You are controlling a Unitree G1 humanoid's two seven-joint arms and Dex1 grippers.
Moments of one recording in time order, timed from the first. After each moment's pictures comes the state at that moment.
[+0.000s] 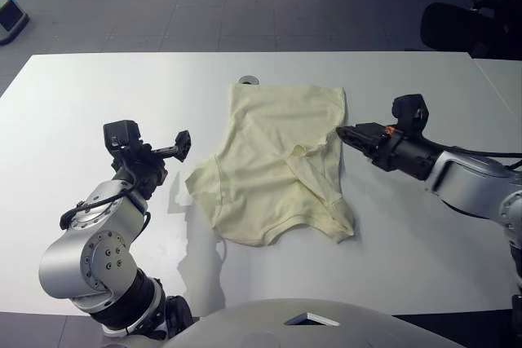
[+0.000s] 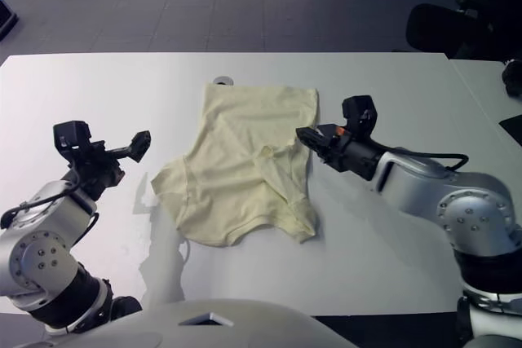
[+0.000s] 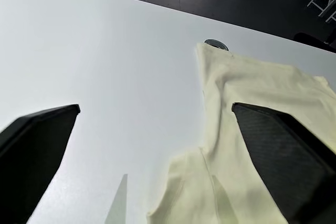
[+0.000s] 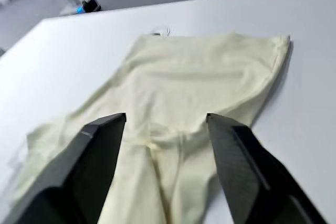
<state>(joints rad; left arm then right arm) -0.13 0.05 0.48 -0.92 -0.35 1.46 -0.06 -0.17 -0.90 -0.06 -0.50 1.55 0.92 -0.27</state>
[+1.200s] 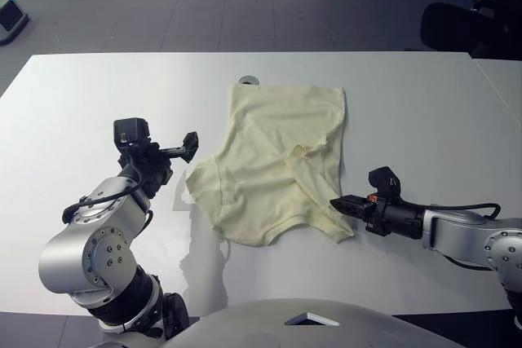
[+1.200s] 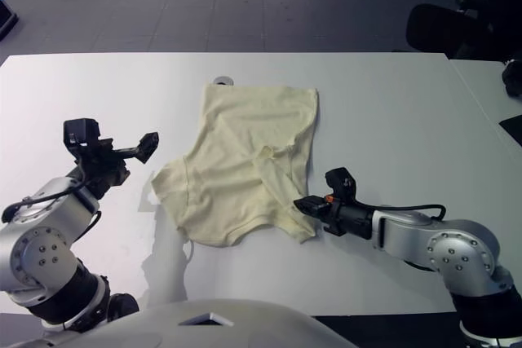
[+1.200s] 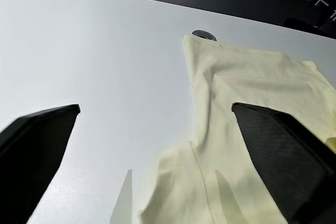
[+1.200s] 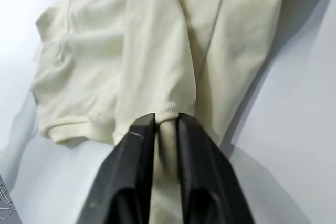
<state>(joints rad) -0.15 0.08 0.44 -0.92 -0.34 1.50 -0.09 0.11 -0.85 -0.07 -0.54 1.45 1.08 -0.01</state>
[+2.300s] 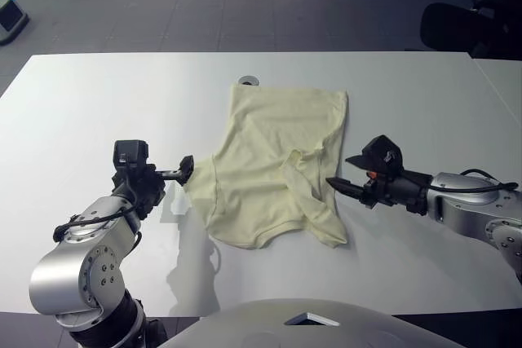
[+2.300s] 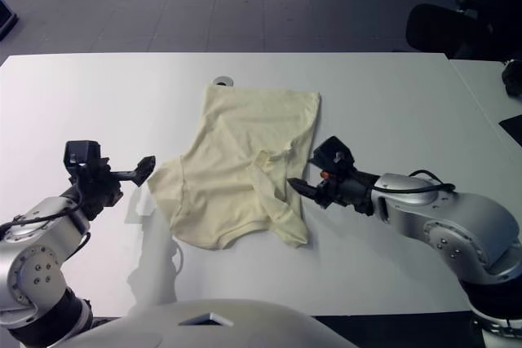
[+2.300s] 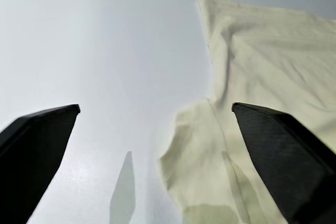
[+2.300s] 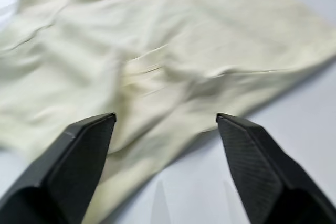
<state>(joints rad) 0.00 0.16 0.48 -0.91 -0.35 1.49 -0.21 -0.09 -0.90 -0.05 -0.67 0.97 1.08 0.12</state>
